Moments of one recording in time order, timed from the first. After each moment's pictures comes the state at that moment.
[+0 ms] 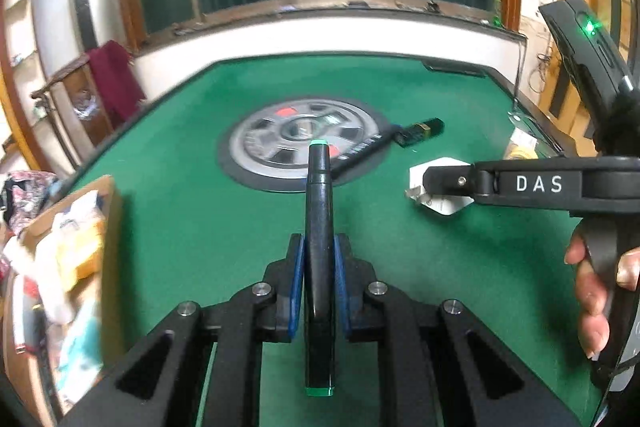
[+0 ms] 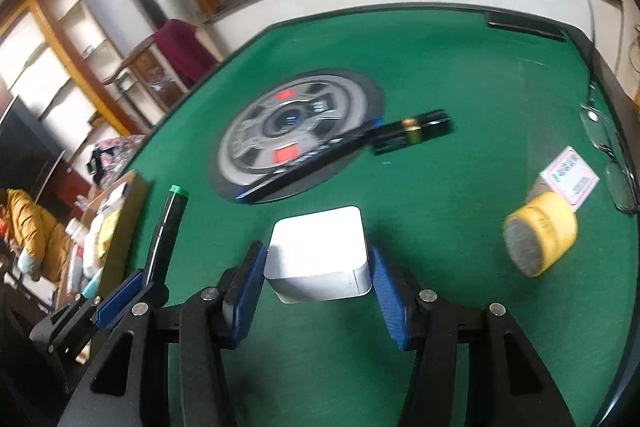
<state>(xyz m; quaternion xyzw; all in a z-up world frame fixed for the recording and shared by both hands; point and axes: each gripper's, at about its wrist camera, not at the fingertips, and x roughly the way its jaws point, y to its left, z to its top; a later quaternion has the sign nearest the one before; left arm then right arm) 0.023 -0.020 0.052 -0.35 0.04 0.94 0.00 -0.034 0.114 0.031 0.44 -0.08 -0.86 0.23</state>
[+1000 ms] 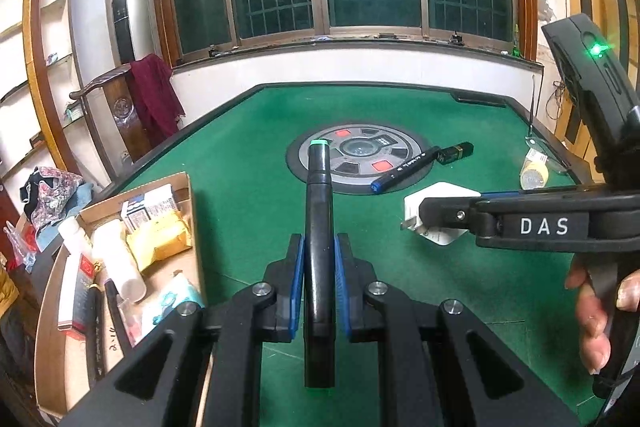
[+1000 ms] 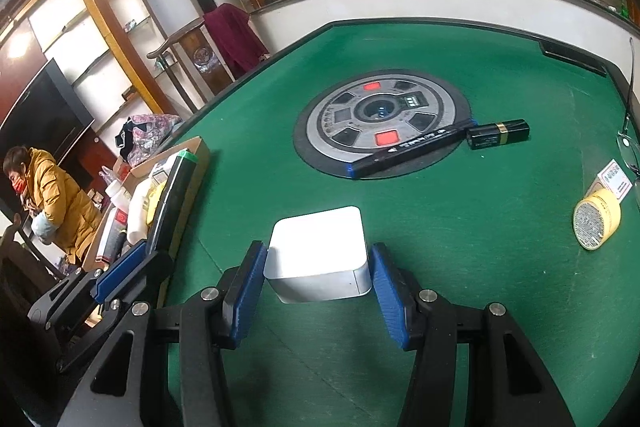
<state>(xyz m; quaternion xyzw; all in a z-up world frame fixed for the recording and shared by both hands) 0.077 -0.069 0.068 -0.29 0.03 0.95 -0.04 0.016 0.053 0.045 0.42 -0.05 -0.86 0.28</state>
